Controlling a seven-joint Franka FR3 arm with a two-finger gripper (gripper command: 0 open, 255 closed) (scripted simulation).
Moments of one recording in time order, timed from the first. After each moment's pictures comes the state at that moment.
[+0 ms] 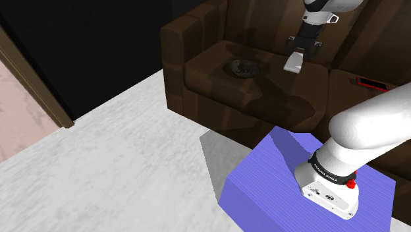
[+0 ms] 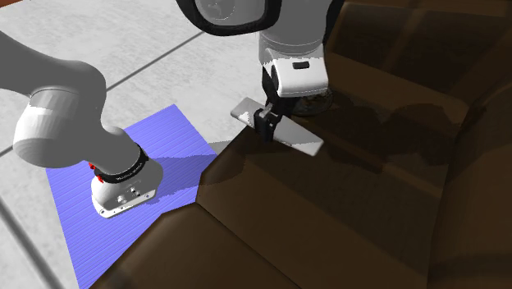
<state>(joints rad) -0.49 -0.35 -0.21 -2.37 -0.07 2.03 0.66</state>
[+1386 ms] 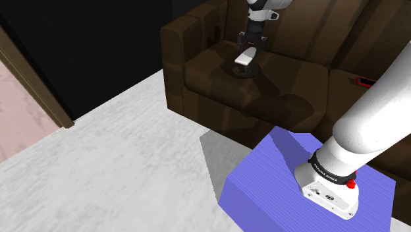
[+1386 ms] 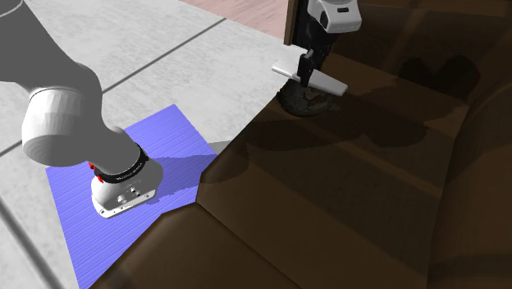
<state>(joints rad) -0.34 0.08 -0.03 -1.96 0.01 2.04 0.94</state>
